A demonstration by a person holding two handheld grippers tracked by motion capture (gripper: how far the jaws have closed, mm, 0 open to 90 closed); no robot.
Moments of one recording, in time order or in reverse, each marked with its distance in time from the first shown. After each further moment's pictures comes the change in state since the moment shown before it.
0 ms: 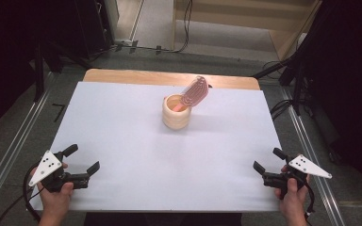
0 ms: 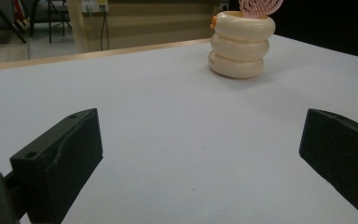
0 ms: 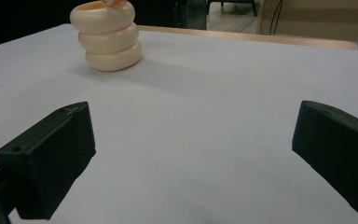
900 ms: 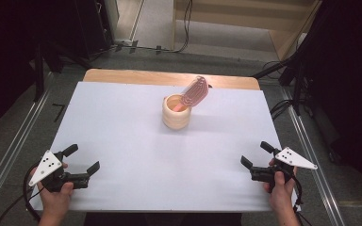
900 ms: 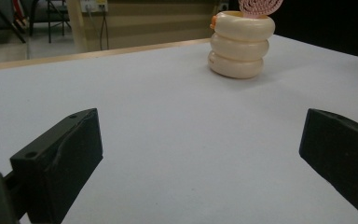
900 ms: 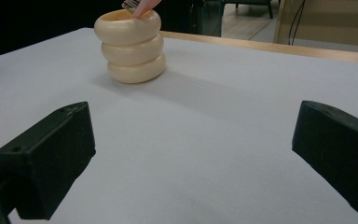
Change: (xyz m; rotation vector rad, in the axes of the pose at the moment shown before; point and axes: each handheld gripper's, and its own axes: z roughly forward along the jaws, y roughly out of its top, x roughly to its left) left arm 0.000 0.000 0.000 0.001 -0.002 0.000; right arm 0.024 0.019 0.027 0.001 0.052 -0.021
